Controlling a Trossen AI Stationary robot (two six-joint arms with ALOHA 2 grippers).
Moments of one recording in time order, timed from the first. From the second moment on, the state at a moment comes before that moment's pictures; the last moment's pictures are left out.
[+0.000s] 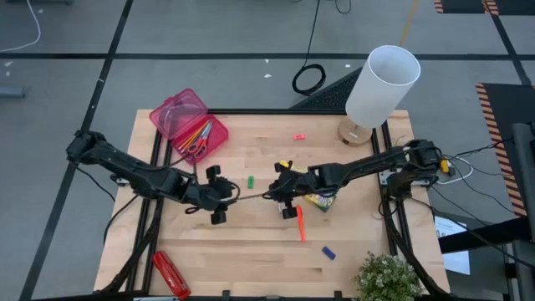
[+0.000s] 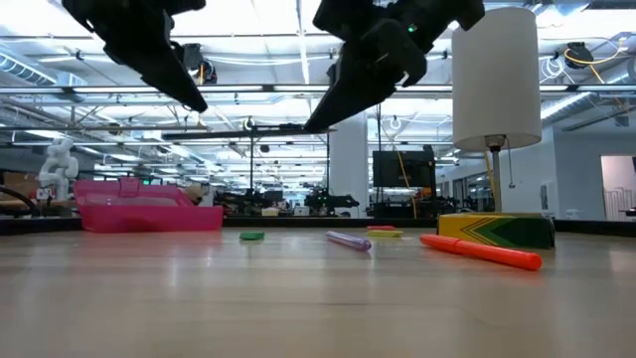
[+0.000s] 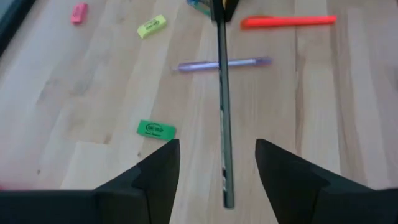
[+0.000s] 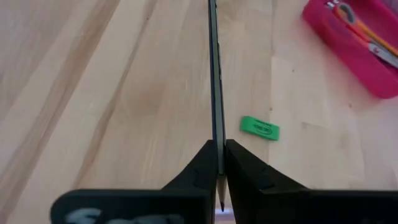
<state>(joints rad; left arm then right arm) -0.34 1.26 0.85 -0.49 -0.38 -0.32 0.12 1.71 1.13 -0.19 0.11 -0.18</state>
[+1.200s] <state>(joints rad) -0.29 1.27 0.85 -0.47 -0.39 -0.25 0.12 1.56 1.03 -0.16 0.16 -0.18</state>
